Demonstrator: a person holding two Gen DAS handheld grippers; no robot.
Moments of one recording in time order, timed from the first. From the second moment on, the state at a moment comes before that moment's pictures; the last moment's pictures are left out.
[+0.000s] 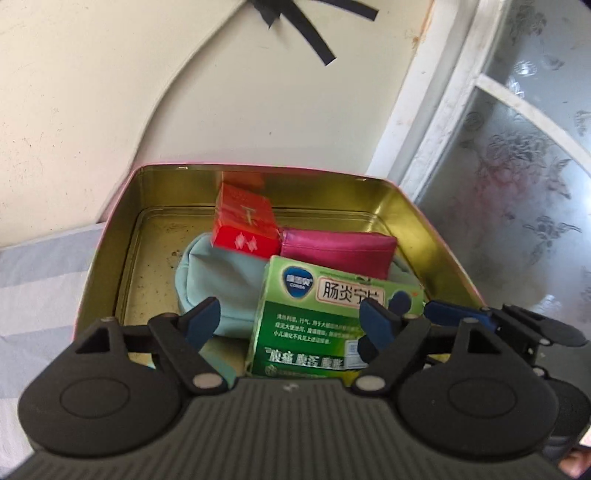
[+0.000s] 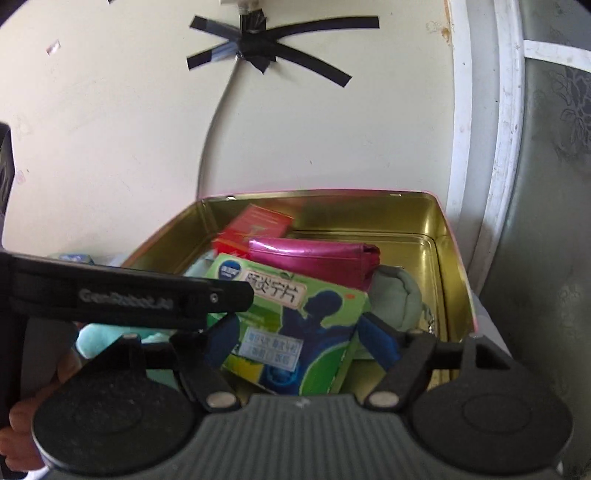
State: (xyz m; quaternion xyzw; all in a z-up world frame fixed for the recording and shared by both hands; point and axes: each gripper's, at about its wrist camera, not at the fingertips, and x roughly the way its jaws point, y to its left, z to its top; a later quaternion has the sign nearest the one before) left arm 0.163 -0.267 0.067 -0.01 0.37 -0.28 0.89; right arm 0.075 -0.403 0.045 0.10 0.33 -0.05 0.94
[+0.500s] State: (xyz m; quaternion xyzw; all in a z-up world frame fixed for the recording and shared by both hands) left arm 0.036 -0.196 0.102 0.05 0.24 -0.27 0.93; right arm -0.022 -0.338 0.074 0.08 0.24 -0.07 0.96
